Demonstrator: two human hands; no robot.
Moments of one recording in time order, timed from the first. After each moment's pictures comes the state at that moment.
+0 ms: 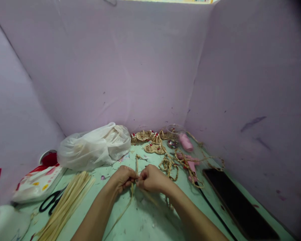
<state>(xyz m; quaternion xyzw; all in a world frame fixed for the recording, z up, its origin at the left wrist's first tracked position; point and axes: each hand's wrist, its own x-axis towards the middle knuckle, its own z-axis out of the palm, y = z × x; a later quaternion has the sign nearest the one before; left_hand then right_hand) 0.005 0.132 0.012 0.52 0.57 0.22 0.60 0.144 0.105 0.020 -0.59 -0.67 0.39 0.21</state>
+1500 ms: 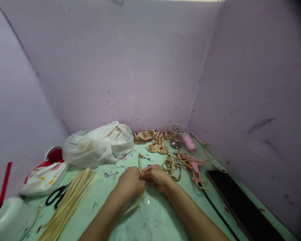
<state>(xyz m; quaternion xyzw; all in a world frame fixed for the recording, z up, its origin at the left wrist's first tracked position) 0.020 0.102 0.042 0.71 0.64 0.08 0.28 0.136 0.114 -0.004 -0.55 -0.34 0.66 0.38</state>
